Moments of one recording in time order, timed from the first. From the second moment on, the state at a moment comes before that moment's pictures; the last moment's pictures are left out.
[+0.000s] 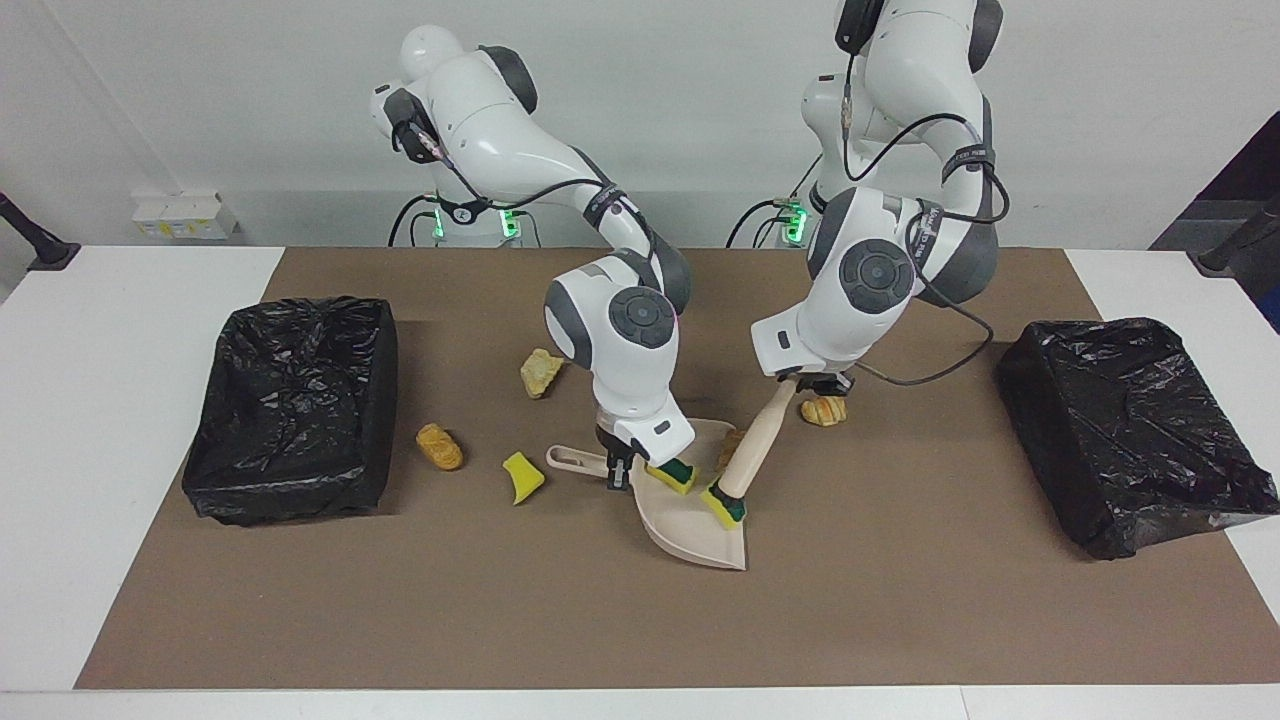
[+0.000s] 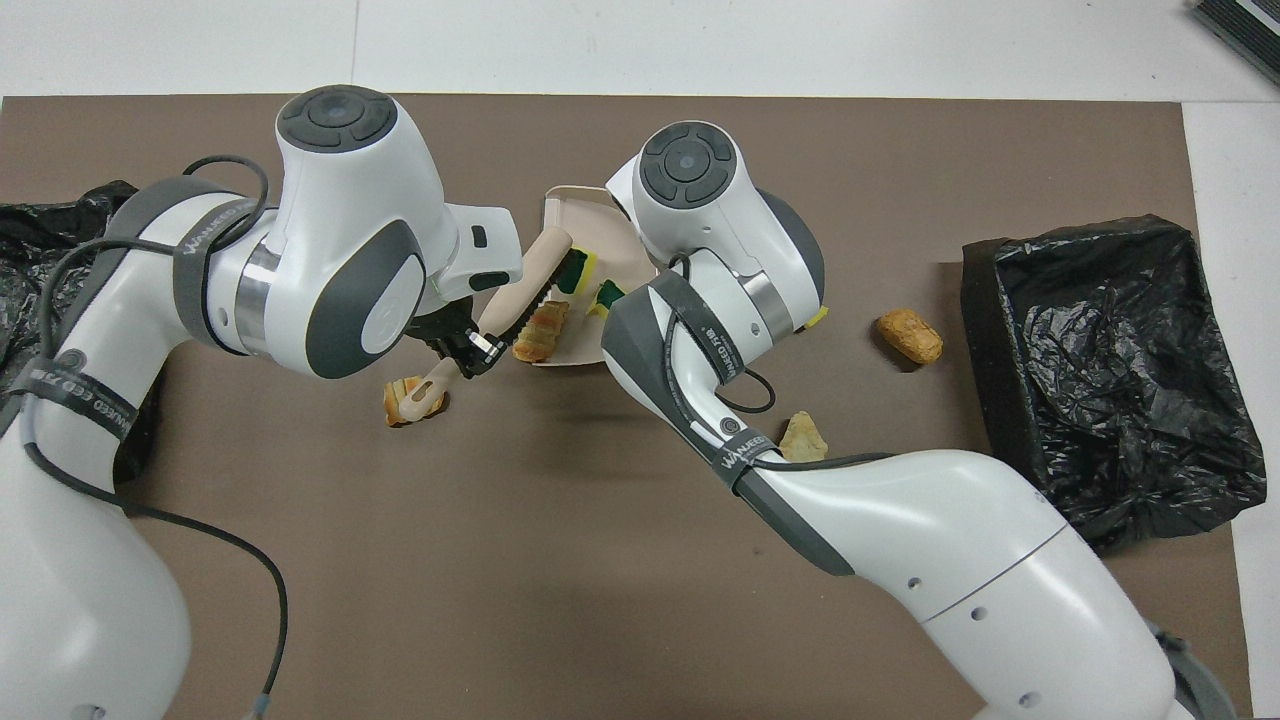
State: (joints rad) left arm -0.33 0.40 -0.10 -1.48 -0.07 1.62 0.19; right arm 0.35 0.80 0.21 -1.11 -0.27 1.87 -0.89
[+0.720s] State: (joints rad) left arm -0.36 0.26 -0.08 -1.61 -0.07 1.58 -0.14; right arm 0.35 0.80 0.21 -1.11 -0.27 1.87 -0.89
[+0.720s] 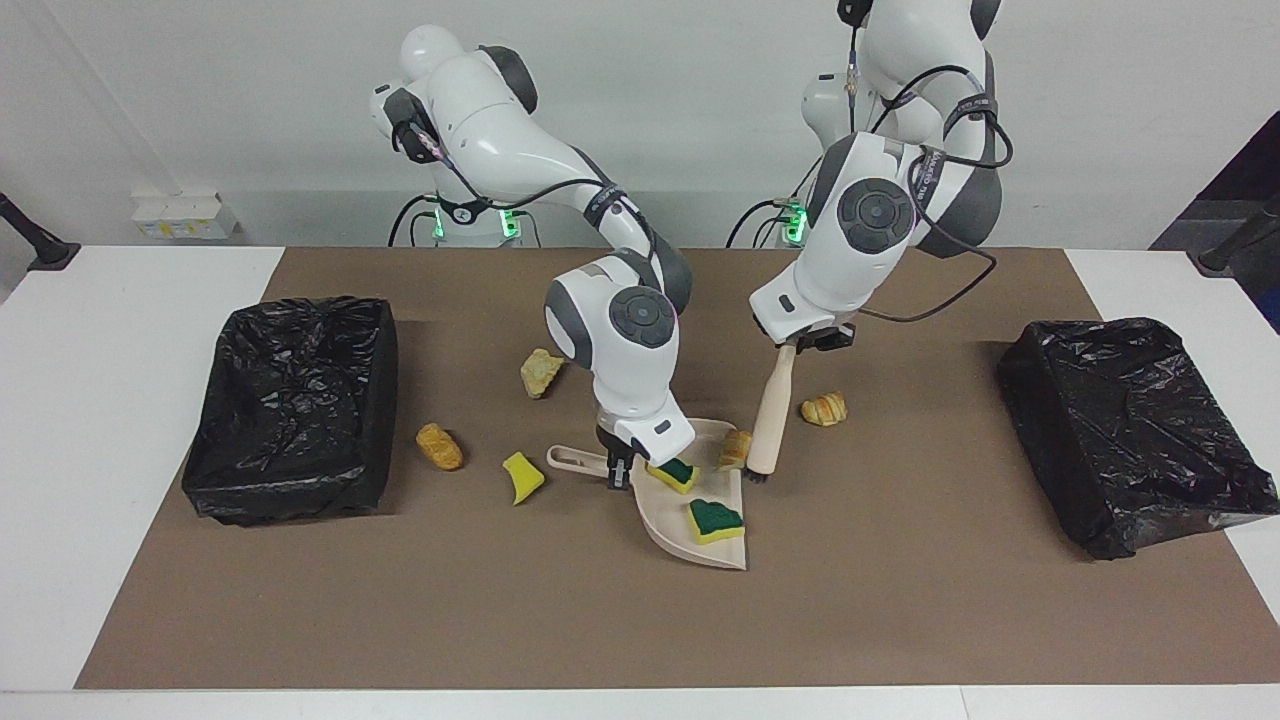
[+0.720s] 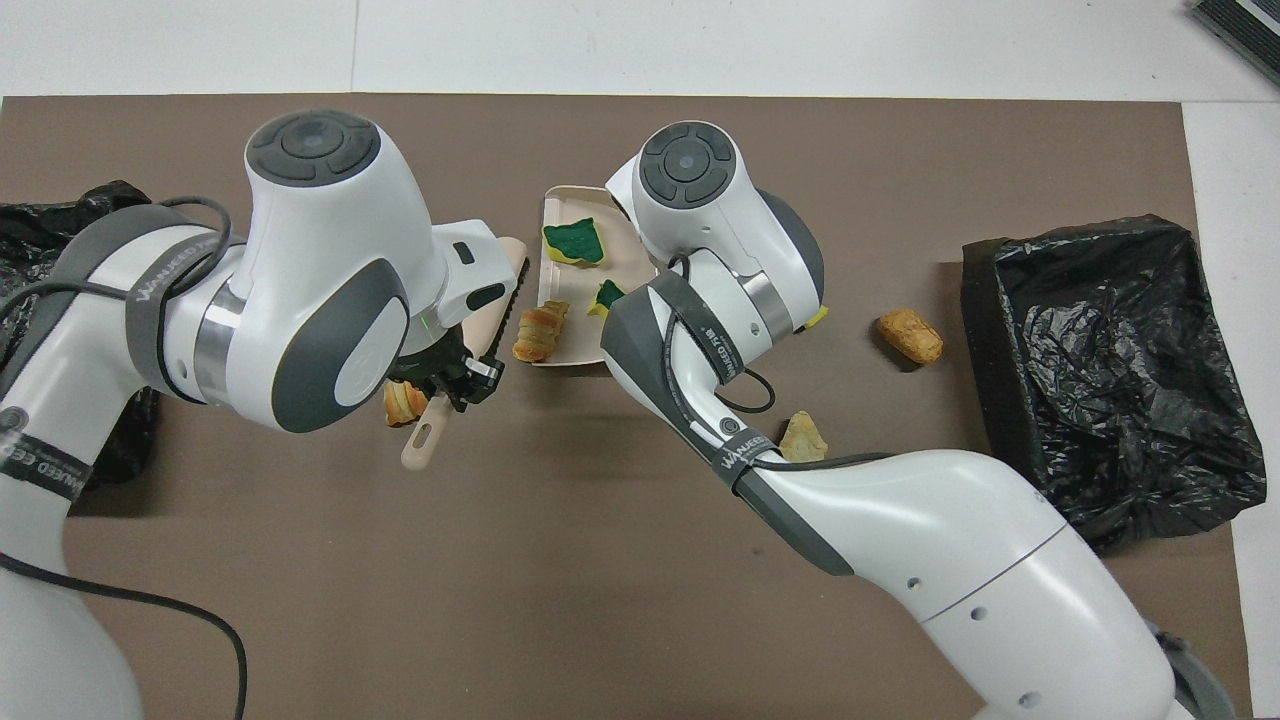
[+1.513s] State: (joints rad) left arm -0.33 0.01 -0.08 -2.09 -0.05 1.76 -1.02; right arm 0.36 0.80 0.21 -1.11 -0.27 1.88 -0.92
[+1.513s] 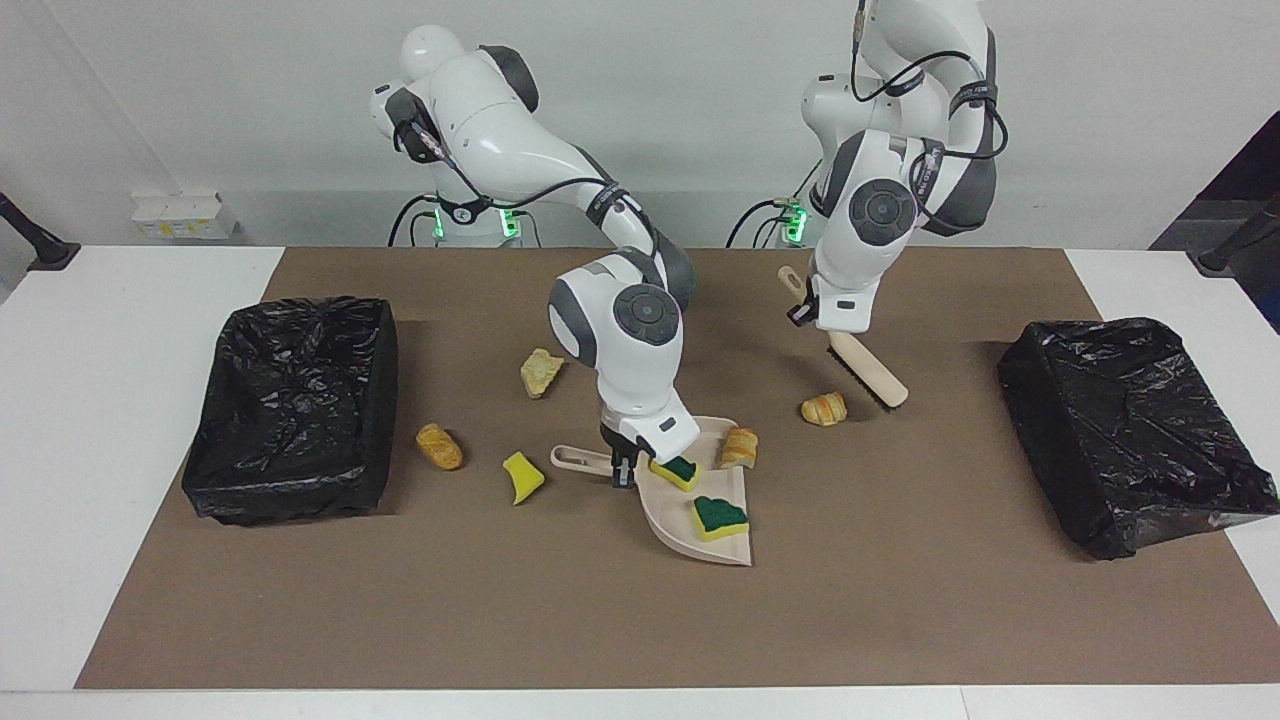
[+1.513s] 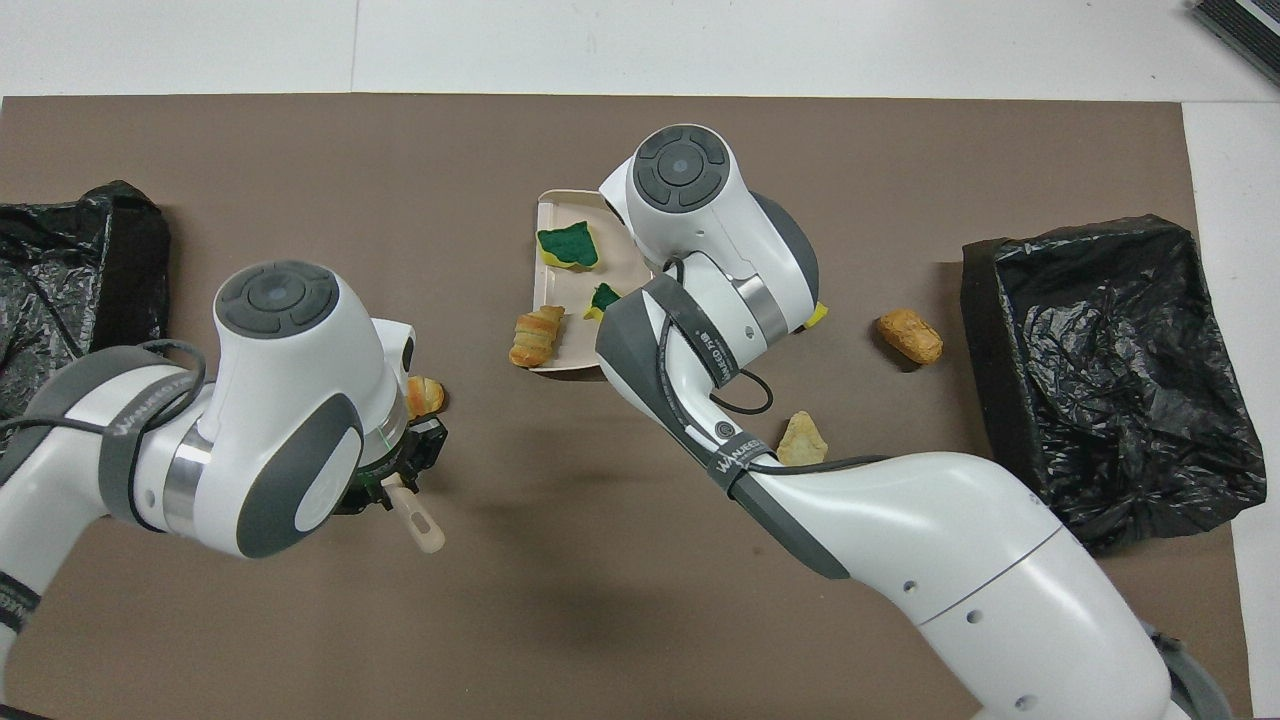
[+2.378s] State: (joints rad) left arm -0.41 0.01 -0.10 -2.23 -0.23 2.19 -0.51; right arm 0.37 0.78 0.21 -1.15 -0.27 1.93 -0.96
